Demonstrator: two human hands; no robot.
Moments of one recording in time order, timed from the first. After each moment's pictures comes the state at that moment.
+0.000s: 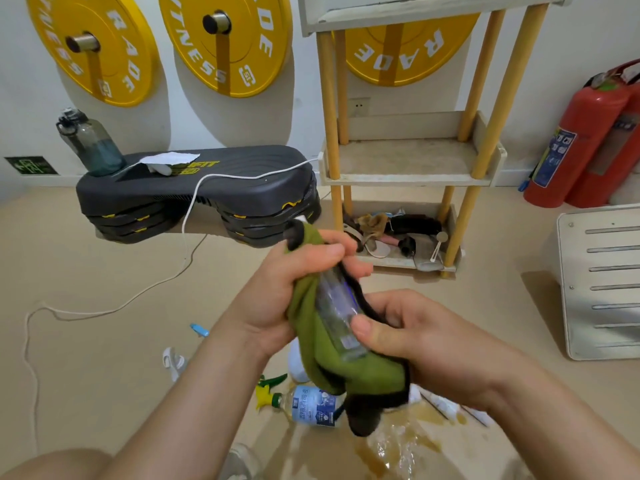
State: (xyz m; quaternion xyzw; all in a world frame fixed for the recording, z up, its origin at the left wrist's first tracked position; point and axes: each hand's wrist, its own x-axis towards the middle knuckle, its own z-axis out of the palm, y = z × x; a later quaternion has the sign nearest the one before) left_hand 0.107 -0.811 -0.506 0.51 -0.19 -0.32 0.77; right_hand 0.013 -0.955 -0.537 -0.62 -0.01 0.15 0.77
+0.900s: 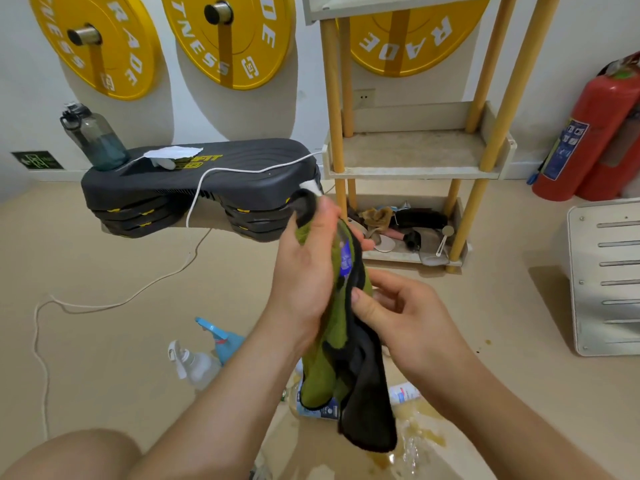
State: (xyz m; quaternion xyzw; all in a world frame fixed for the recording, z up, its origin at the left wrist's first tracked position) left_hand 0.094 -0.842 -0.503 0.64 -0.11 -0.08 0.75; right_hand 0.021 -0.929 -0.546 -0.65 0.10 -0.05 0.75
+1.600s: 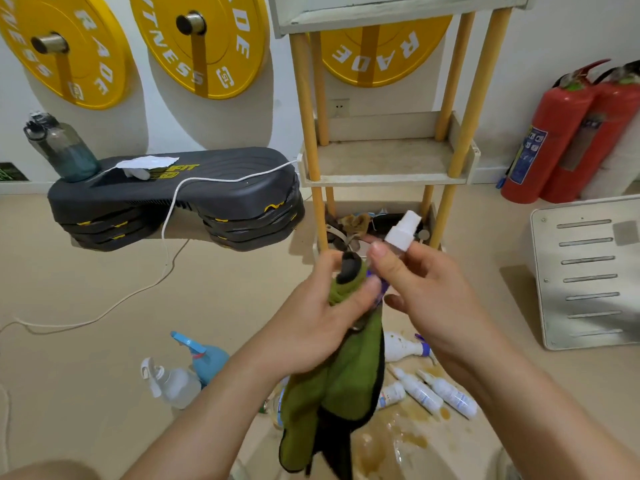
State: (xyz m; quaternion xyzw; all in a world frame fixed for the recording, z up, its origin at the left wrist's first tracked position) left_hand 0.089 -0.837 -0.537 0.78 -0.30 -0.20 0.51; right_hand 0.021 -0.976 -0.523 -0.69 0.15 -0.15 0.69
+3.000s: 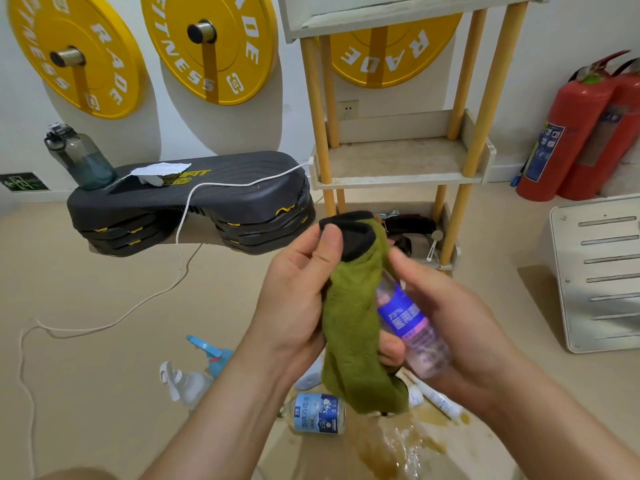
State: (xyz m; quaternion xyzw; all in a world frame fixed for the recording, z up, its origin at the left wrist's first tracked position) left_hand 0.085 -0.838 -0.504 0.50 -0.17 -0.21 0.82; right_hand 0.010 -0.956 -0.511 -0.41 0.04 0.05 0.91
